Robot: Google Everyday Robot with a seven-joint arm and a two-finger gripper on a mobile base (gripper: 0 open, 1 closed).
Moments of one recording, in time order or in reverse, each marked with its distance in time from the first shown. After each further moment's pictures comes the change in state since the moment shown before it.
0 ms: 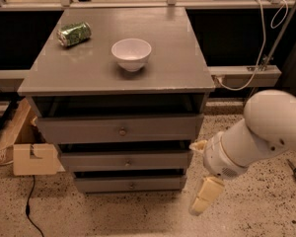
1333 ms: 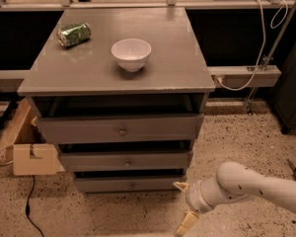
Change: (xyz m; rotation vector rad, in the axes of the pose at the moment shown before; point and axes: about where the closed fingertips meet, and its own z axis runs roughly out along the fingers) arm 0.108 -0.026 0.249 -0.083 -0.205 -0.029
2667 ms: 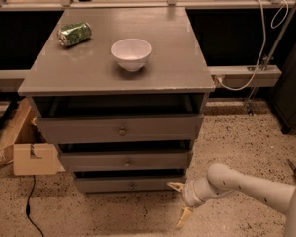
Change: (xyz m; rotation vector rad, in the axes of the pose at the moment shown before) arm 0.065 -0.058 0.084 -0.051 -0.048 -0.158
